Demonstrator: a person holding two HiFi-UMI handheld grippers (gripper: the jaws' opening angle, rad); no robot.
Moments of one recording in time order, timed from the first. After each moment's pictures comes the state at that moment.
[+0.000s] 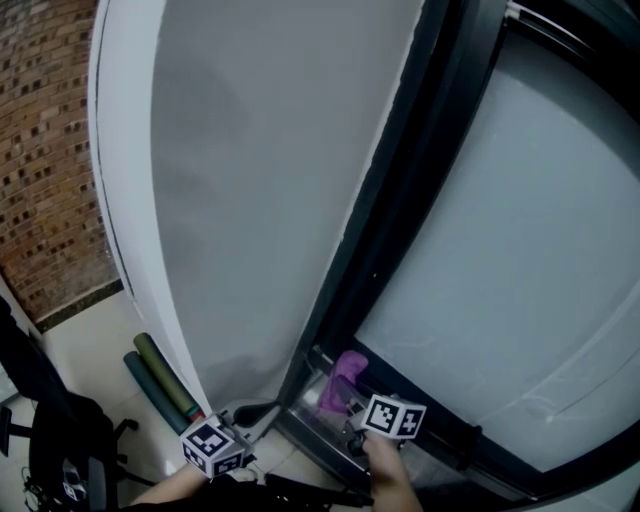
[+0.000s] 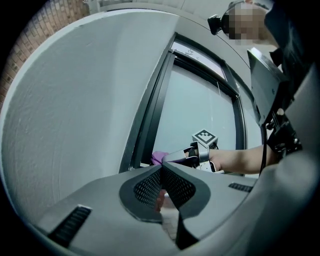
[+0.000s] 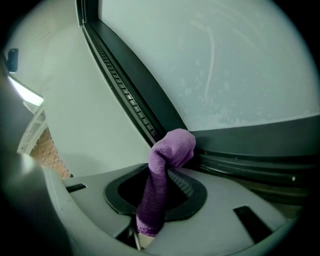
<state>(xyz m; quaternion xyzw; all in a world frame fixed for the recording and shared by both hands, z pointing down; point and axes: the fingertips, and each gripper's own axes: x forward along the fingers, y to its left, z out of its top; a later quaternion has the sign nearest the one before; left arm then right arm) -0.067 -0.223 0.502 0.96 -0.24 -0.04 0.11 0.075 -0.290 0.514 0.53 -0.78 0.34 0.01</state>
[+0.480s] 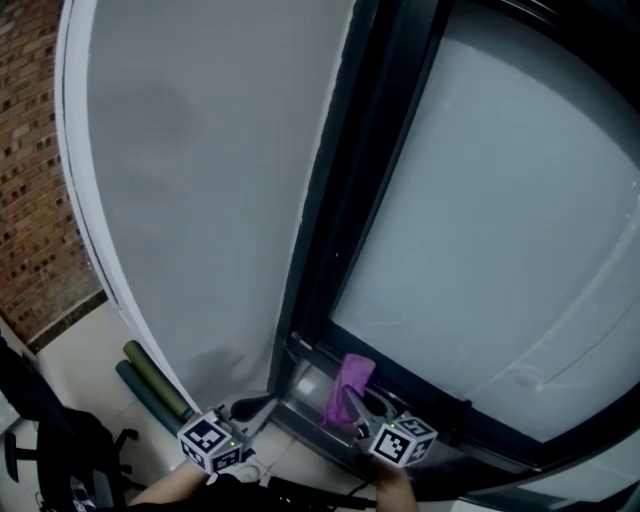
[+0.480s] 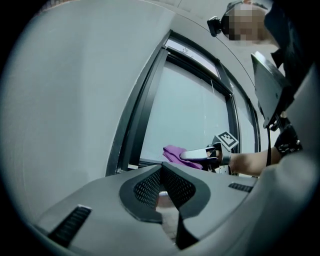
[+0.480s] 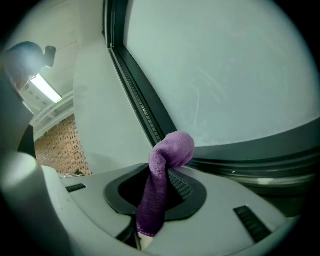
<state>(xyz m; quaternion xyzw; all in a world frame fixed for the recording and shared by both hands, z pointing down) -0.046 -0.217 0.499 0.97 -0.21 -0.03 0.08 0.099 -0.210 0.483 0.54 -0.81 0.24 -0.06</state>
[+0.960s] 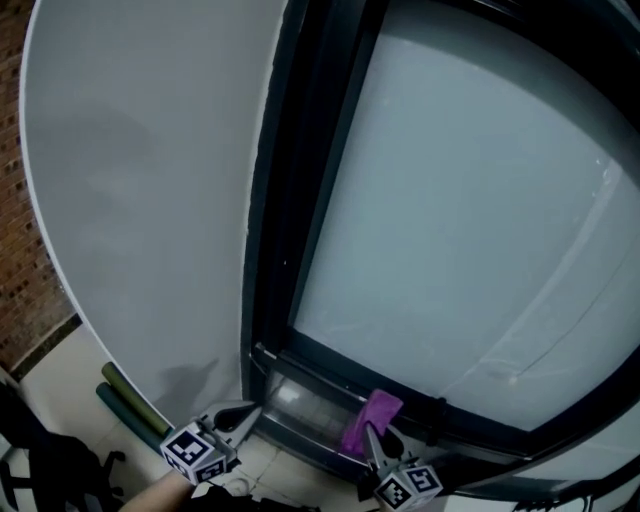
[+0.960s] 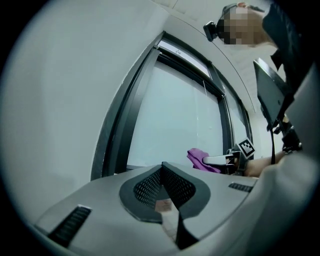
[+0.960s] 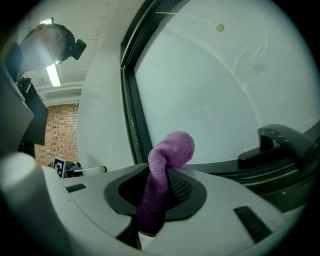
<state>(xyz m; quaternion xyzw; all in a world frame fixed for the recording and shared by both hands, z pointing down) -0.013 -0.206 0.484 0.98 -0.16 -0.04 0.06 0.176 -0.106 0.469 0.67 -0.73 0.11 -0.08</state>
